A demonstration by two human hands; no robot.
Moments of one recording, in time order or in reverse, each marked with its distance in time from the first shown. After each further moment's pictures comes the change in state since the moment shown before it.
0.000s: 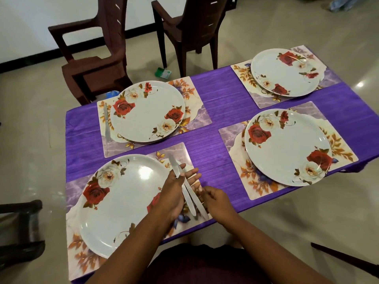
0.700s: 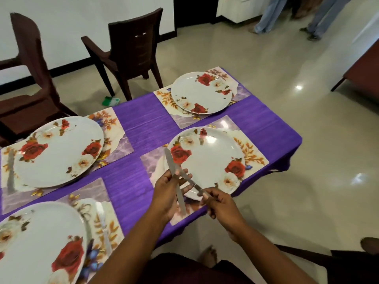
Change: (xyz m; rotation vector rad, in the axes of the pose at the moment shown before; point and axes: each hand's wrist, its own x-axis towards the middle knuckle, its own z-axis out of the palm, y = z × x) left_hand 0.030 -0.064 0.232 0.091 -0.133 0.102; right_hand -0.027 0.081 -0.233 0.431 0.176 -0.014
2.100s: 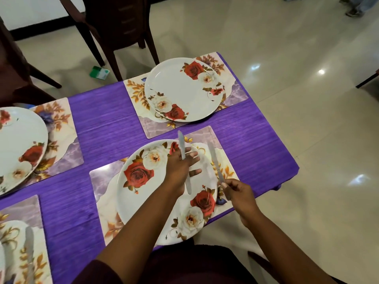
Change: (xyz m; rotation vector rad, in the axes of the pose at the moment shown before) left_hand 0.171 -0.016 0.186 0.131 0.125 -0.095; right_hand 0.177 -0.013 -0.198 -0.088 0.185 0.159
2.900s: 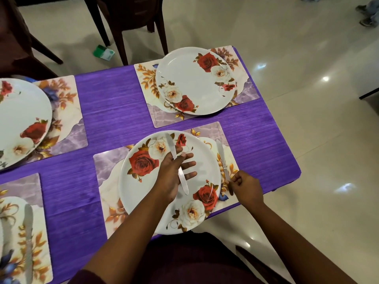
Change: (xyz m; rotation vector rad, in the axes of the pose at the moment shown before) left_hand -0.014 -0.015 -0.045 -0.255 -0.033 -0.031; right_hand 0.035 0.005 -0.009 -0.812 0.133 -0.188
